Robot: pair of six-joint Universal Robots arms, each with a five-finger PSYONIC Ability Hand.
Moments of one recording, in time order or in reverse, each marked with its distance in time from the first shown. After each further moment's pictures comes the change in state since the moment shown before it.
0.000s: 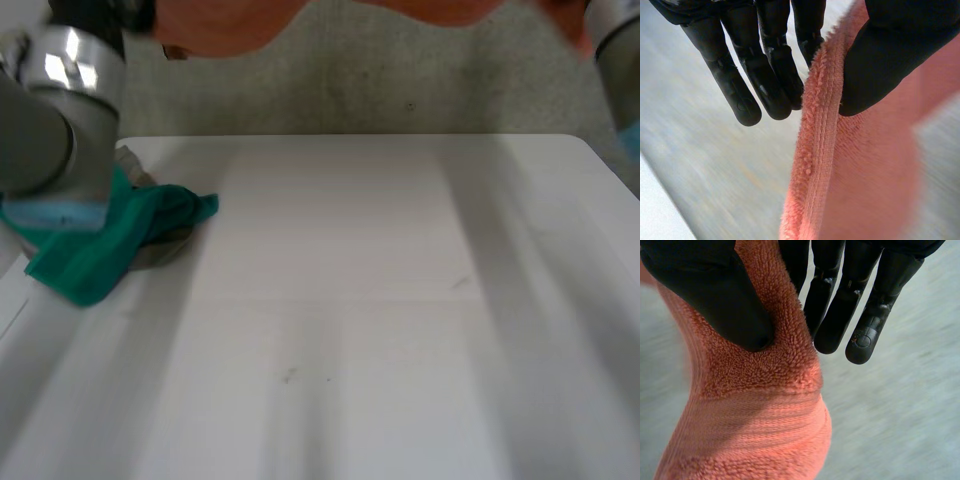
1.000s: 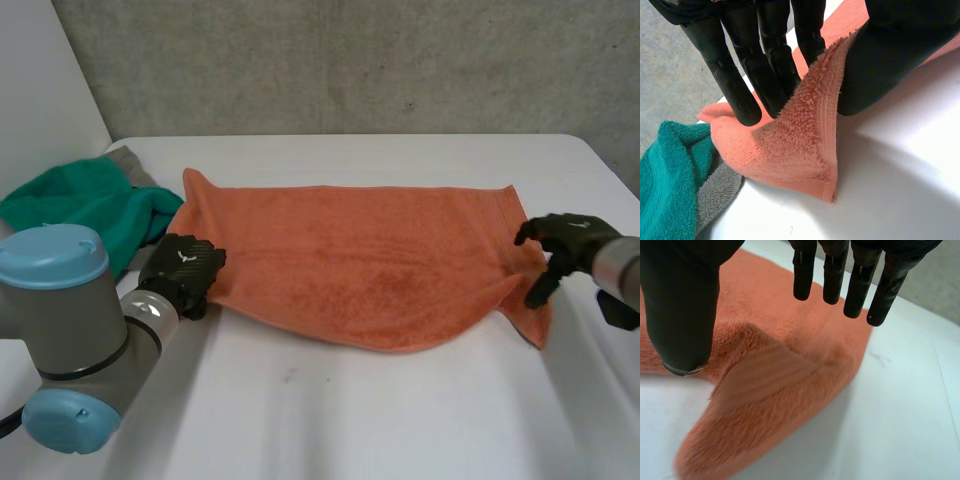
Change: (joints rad) left arm -0.037 -0.061 -0.514 -0.323 -0.046 0.008; right arm -0.231 -0.115 0.804 0.250 -0.124 0.269; left_hand 0.000 0.000 0.000 0.000 0.000; right_hand -0.663 -0.798 -0.829 -0.840 -0.817
